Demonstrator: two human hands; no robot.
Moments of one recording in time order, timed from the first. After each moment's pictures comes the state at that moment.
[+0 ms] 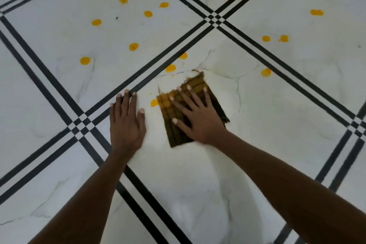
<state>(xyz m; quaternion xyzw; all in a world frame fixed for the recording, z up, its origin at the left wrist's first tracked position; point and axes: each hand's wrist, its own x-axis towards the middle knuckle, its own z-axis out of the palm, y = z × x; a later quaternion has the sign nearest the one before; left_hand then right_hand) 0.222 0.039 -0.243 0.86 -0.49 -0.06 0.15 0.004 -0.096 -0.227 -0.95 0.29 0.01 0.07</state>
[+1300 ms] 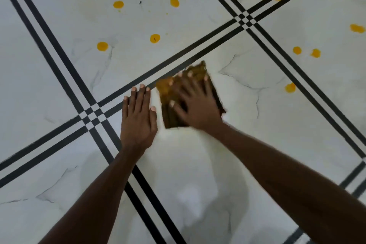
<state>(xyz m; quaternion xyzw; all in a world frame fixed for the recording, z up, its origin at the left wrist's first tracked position) 0.225 0.036 -0.240 0.86 -0.48 -0.08 0.15 0.085 -0.123 -0.218 -0.95 0.29 -0.04 0.08</state>
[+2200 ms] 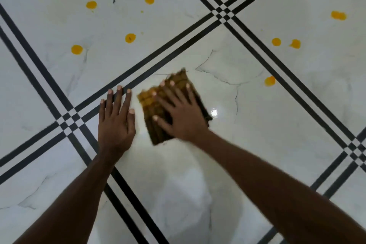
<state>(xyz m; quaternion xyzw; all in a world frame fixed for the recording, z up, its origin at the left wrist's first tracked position) 0.222 0.036 -0.230 0.86 -0.50 -0.07 0.12 0.047 -0.116 -0.225 -0.96 0.25 -0.03 0.13</state>
